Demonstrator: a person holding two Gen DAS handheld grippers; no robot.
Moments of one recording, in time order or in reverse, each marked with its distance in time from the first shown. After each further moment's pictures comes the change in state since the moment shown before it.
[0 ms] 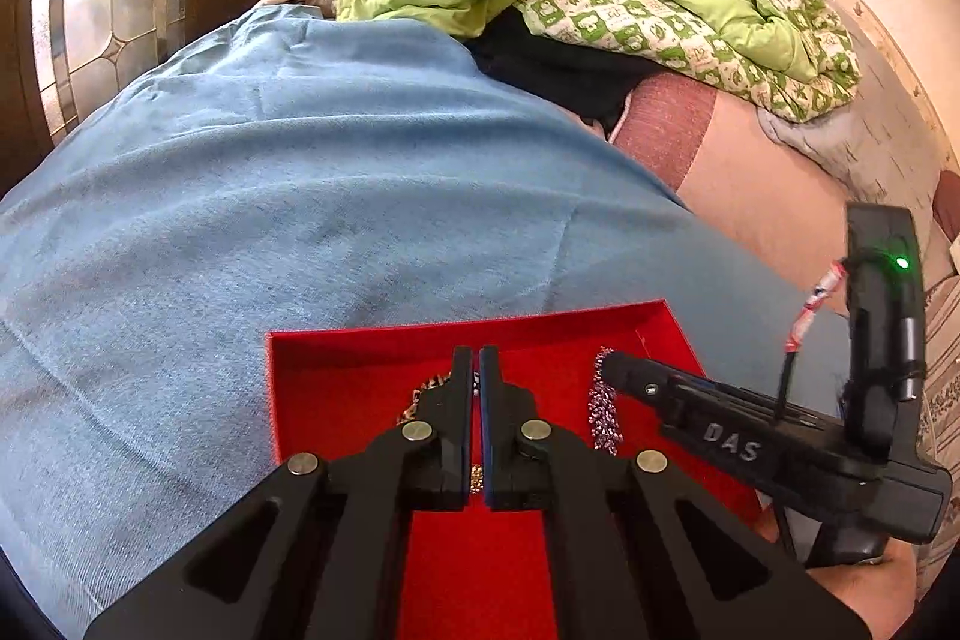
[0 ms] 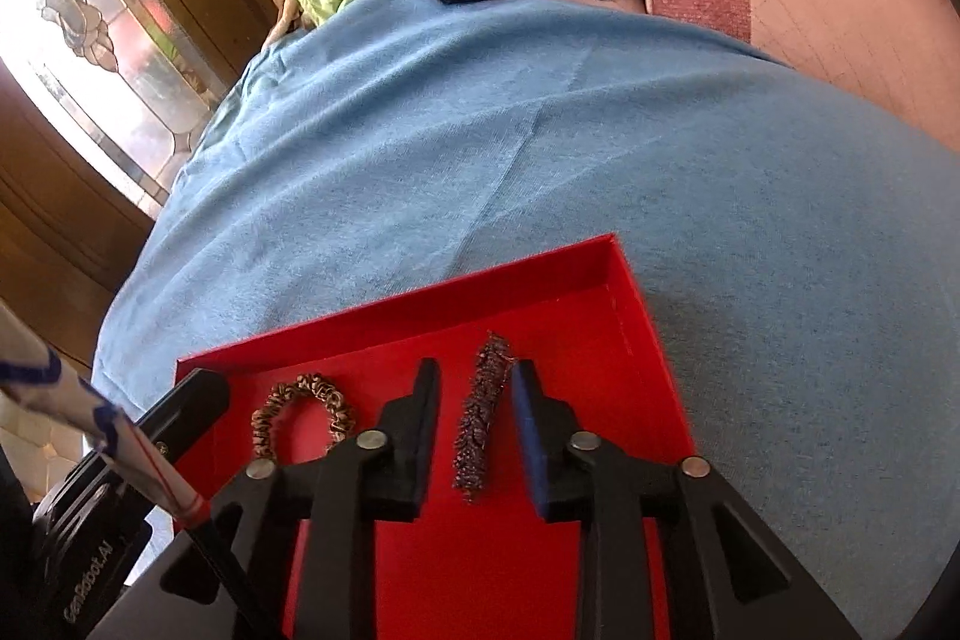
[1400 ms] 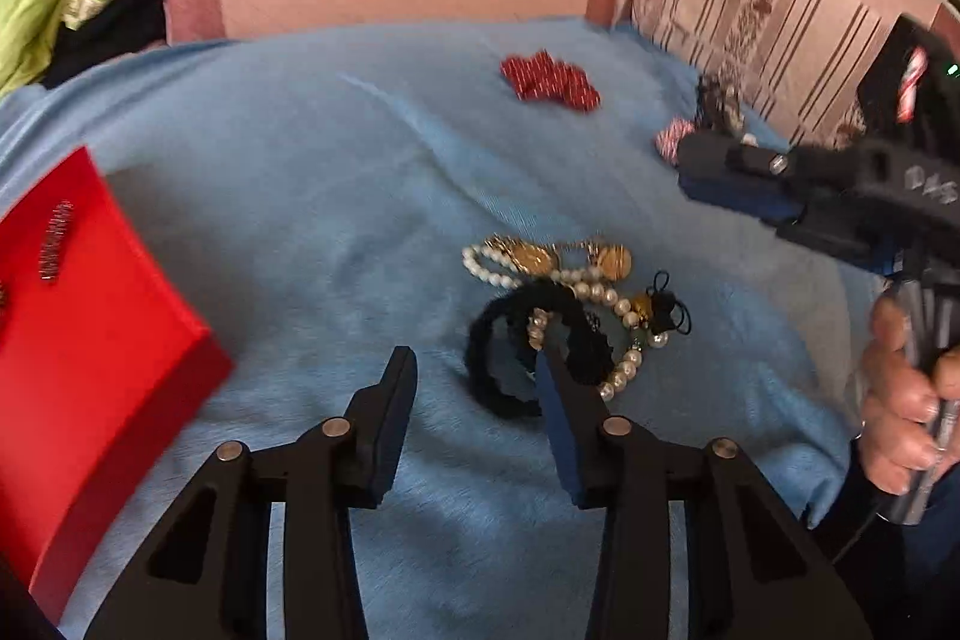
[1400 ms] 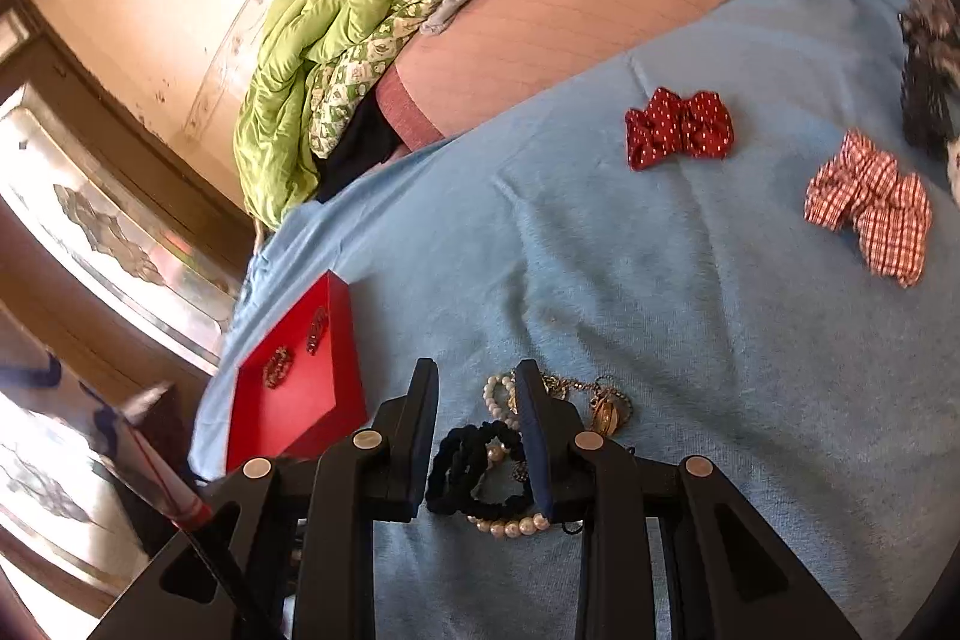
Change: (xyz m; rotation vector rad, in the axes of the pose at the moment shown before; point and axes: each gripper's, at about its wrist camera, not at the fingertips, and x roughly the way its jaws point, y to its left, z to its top) left arm -0.027 -0.261 -0.199 0.640 0.288 -0.385; right arm -0.263 -0.246 -0.218 0.394 -0.340 0.130
